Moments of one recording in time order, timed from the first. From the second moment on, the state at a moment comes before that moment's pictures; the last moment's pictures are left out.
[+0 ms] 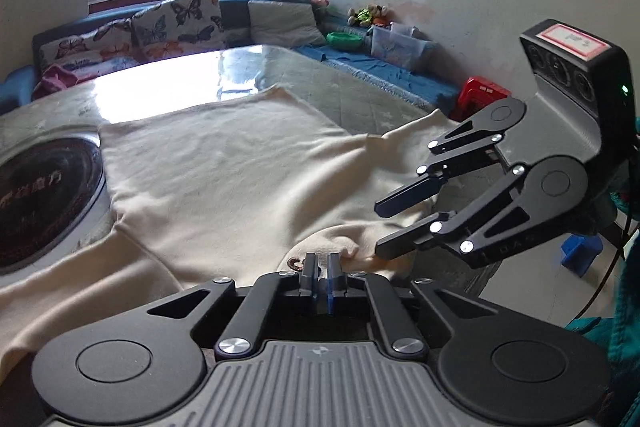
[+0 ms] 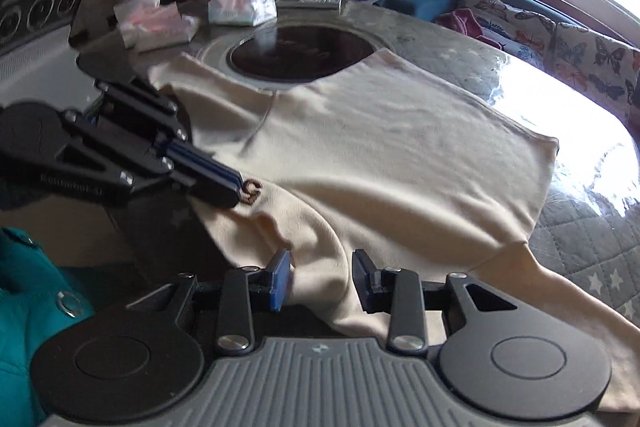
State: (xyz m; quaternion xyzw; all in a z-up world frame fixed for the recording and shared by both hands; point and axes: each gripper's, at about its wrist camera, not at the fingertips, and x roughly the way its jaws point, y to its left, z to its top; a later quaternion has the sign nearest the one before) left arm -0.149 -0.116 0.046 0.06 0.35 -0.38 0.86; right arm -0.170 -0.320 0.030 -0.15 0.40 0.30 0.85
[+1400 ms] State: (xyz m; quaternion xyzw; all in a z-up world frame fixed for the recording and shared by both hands) left arm -0.131 -0.145 0.023 0.04 0.37 -0.42 0.83; right arm -0.095 -0.400 0.009 -0.08 0.37 0.12 0.92
